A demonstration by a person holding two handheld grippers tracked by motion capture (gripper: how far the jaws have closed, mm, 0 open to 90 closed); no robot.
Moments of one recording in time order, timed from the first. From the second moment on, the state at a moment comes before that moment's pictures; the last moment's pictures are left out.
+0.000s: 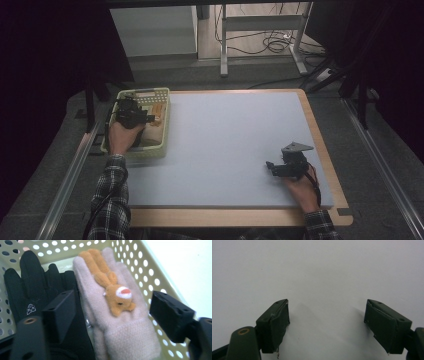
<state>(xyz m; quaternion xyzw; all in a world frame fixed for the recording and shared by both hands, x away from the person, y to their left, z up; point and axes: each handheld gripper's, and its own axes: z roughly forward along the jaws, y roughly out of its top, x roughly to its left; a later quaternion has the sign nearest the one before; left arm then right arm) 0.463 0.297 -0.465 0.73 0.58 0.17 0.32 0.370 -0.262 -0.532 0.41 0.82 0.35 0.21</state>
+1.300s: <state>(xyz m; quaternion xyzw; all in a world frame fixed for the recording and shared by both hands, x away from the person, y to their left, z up) 0.408 0.302 -0.457 0.75 0.53 0.20 0.35 0.370 -0.262 -0.531 0.41 0.82 0.34 0.21</state>
